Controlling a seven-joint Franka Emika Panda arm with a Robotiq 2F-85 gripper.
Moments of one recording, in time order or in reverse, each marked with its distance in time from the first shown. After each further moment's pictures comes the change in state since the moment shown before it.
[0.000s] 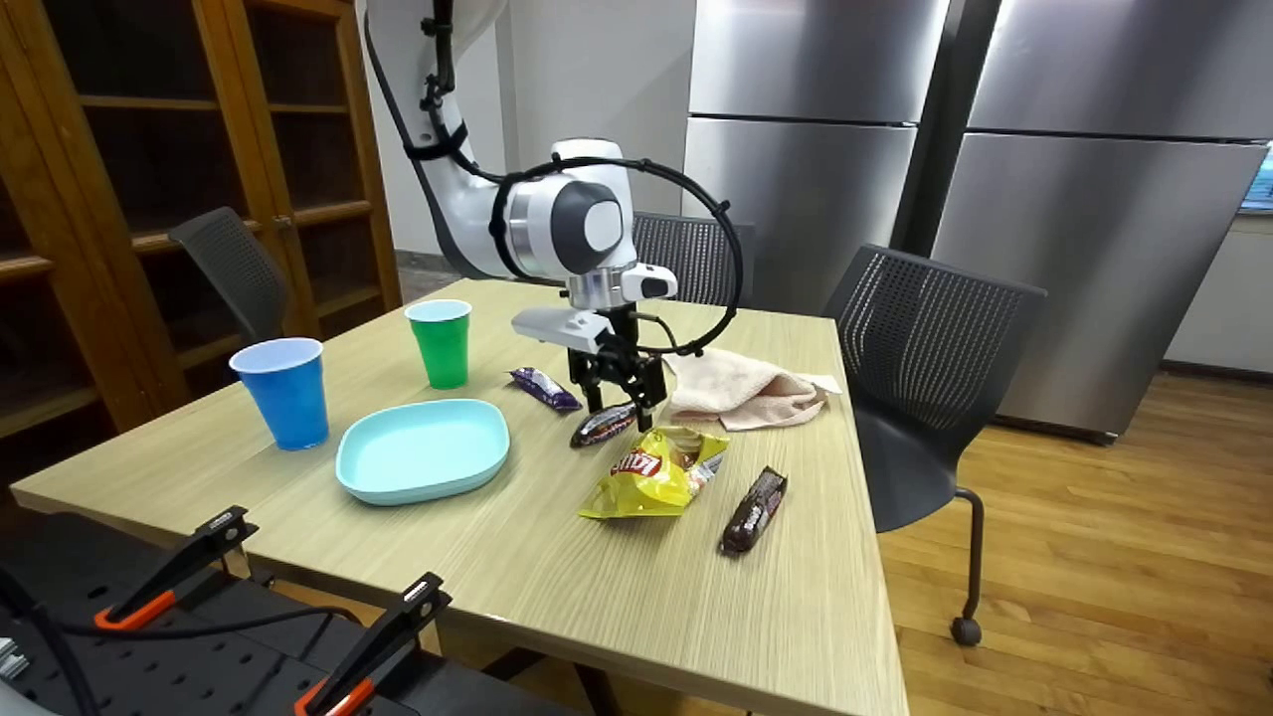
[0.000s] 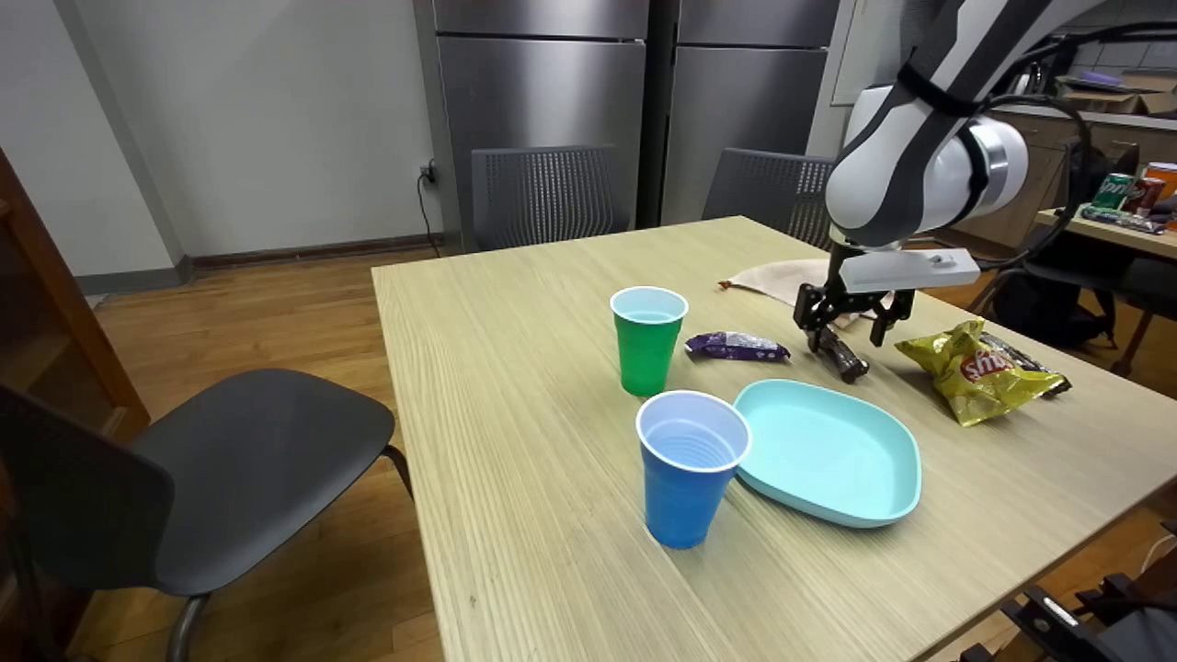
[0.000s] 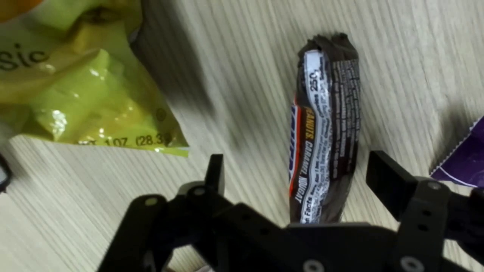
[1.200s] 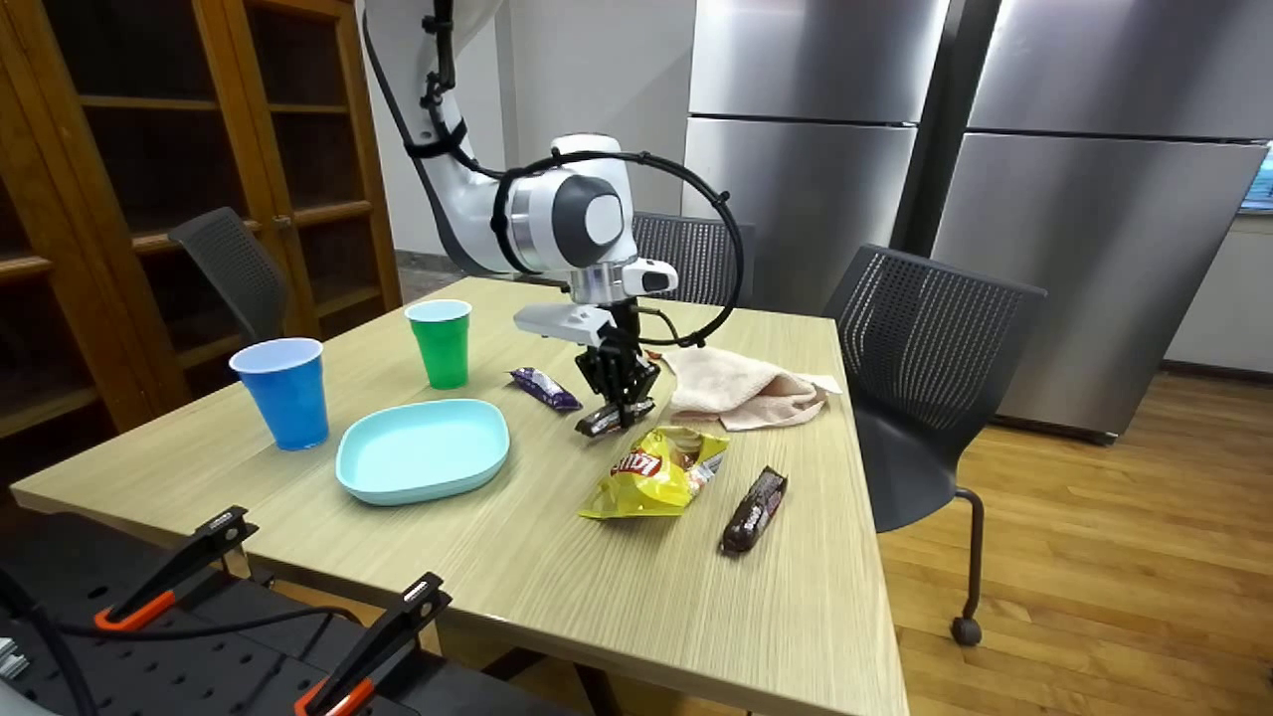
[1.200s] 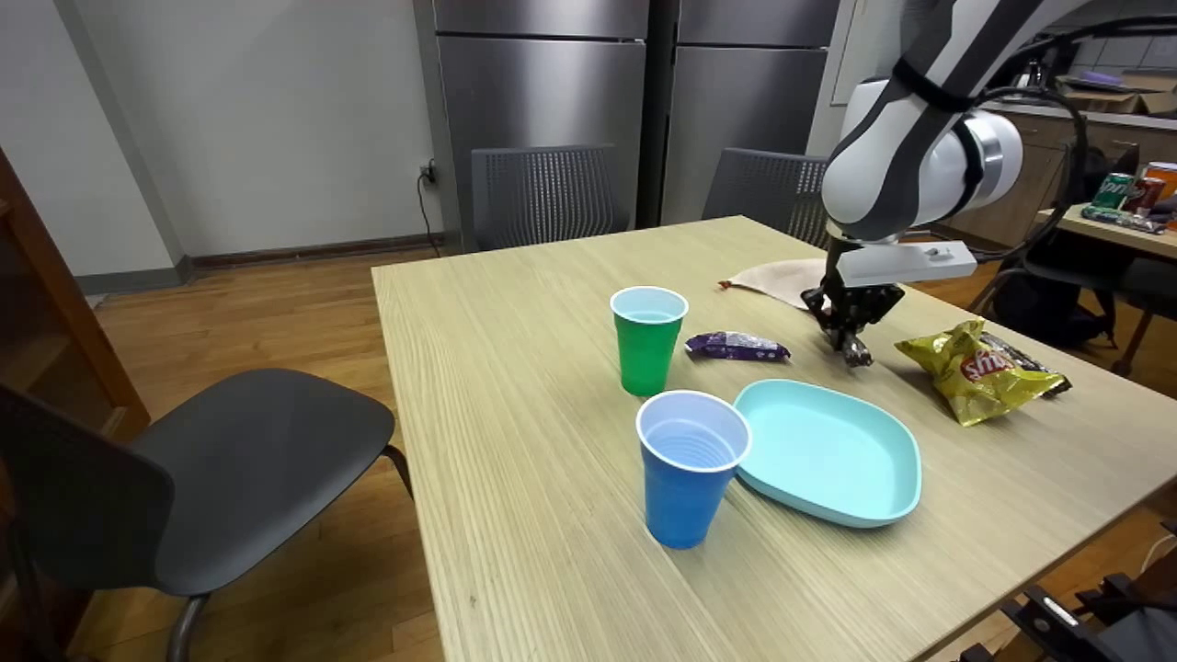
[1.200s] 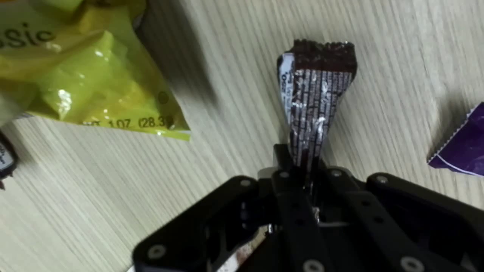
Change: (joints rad) arm 0.024 -0.002 -0.022 0.016 -0.001 -0.018 0.000
